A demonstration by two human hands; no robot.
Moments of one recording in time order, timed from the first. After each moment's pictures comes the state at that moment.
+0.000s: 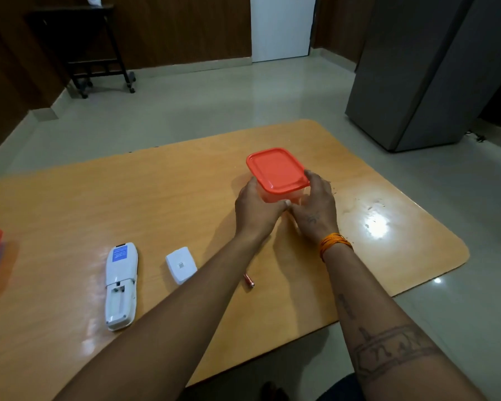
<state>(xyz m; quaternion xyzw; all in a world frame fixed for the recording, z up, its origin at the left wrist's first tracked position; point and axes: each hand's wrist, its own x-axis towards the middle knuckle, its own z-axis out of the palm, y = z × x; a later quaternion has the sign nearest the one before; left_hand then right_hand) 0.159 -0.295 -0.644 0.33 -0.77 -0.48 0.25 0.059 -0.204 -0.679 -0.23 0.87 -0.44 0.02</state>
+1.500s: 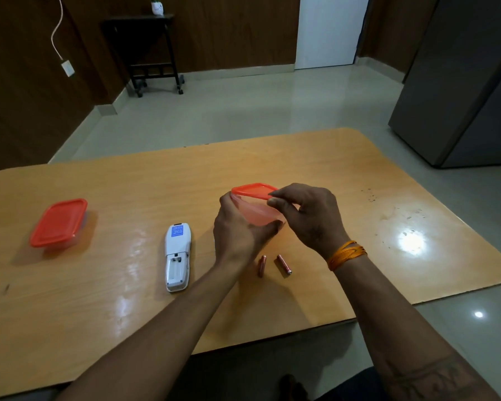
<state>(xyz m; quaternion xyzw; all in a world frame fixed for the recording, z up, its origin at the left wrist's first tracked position) 0.289 -0.324 -0.639 0.41 -0.78 -0.36 0.29 0.158 -0.225 -0.613 -0.55 0.72 -0.41 -0.13</state>
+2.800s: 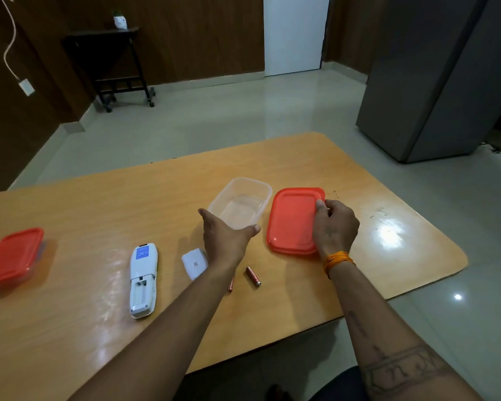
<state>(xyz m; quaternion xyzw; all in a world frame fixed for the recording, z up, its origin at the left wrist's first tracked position) 0.236 -0.314 -0.647 0.48 -0.71 -0.45 0.25 0.091 -0.179 -0.664 -0.08 0.84 -0.53 -0.08</state>
